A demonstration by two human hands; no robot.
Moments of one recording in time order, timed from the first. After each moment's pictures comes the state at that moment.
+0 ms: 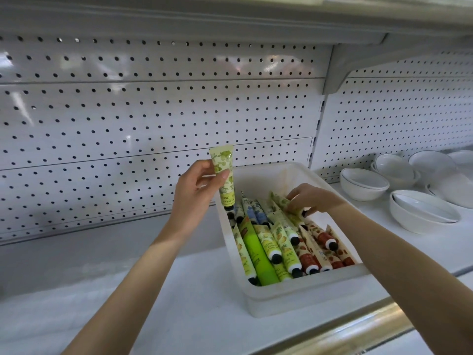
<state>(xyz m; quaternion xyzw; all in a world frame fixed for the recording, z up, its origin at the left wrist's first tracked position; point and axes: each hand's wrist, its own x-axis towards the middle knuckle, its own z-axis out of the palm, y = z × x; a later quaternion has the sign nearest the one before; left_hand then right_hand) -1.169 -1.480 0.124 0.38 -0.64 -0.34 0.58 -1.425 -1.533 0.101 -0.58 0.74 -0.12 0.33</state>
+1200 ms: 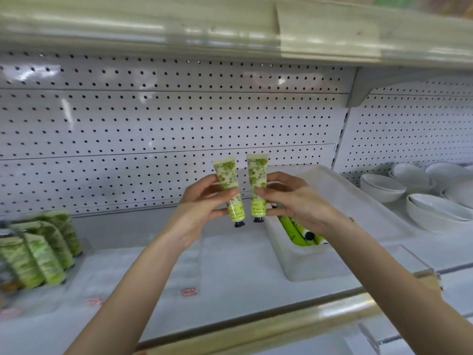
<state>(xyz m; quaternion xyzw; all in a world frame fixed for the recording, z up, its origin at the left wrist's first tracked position) -1.079 -1.392 0.134 0.38 -0.54 -0.53 0.53 -1.273 -1.392 0.146 -0.59 0.43 -0.45 0.51</state>
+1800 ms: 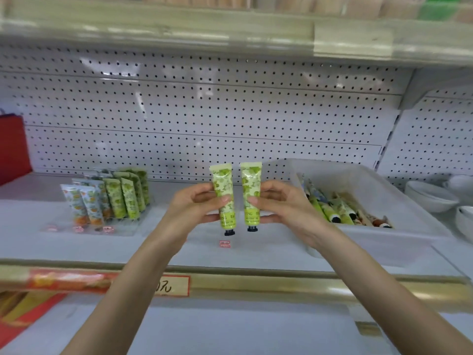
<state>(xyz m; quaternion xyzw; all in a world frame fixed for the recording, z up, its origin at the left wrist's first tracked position) -1.028 -1.271 0.126 0.46 -0.50 -0.46 0.58 -1.215 -1.320 0.131 -0.64 0.36 -0.40 0.55</state>
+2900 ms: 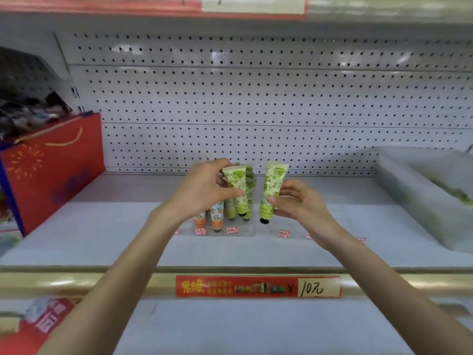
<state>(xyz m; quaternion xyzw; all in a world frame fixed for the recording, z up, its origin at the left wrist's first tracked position) -0.758 -1.282 0.139 0.55 -0.73 -0.18 0.36 -0.964 -1.309 0.090 -0.60 0.41 -0.46 0.50</state>
